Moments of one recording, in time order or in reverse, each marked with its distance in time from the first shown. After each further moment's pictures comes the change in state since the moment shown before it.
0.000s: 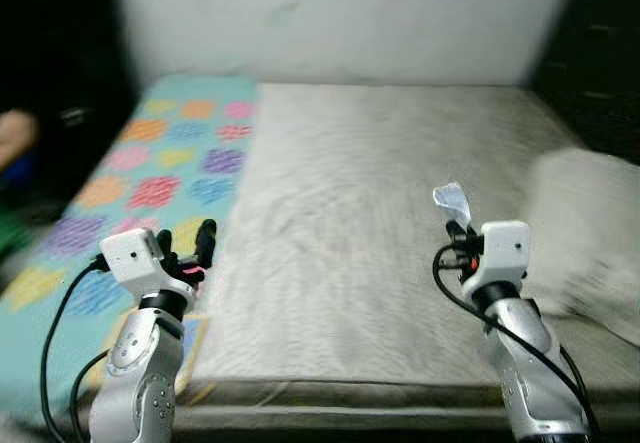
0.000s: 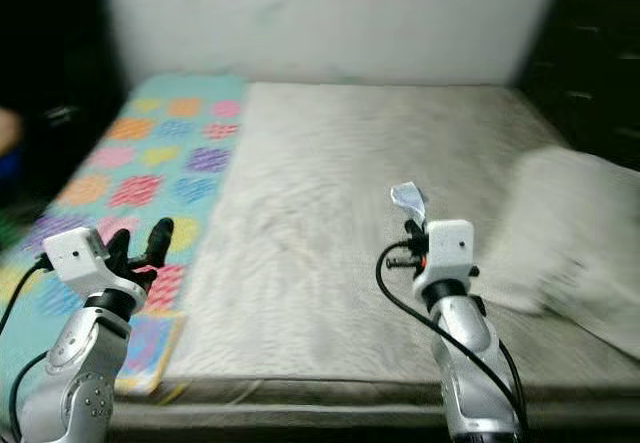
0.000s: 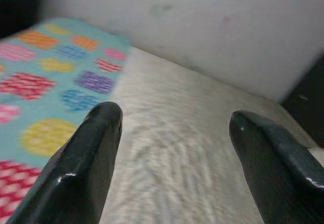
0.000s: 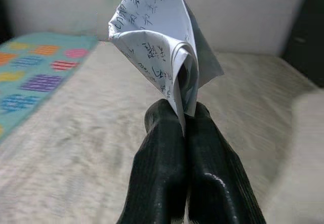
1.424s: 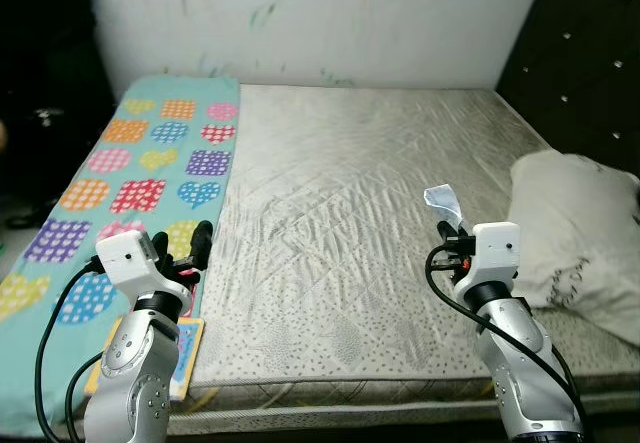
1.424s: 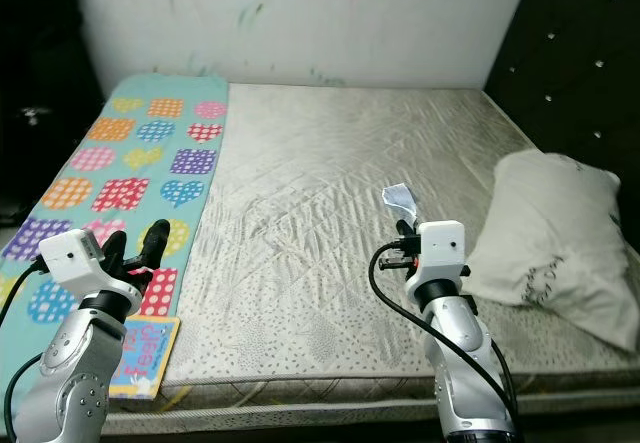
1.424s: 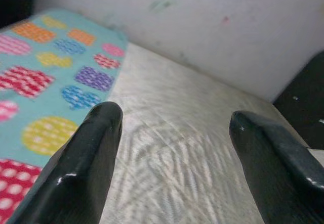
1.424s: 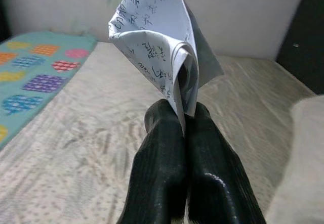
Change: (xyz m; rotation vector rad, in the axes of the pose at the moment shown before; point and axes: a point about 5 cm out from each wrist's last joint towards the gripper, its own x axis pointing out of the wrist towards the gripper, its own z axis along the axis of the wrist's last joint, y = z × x) left arm 0.002 -0.001 -0.003 -0.036 0.002 0.002; right arm 0.003 0.000 0.004 -0.013 -0.012 0.011
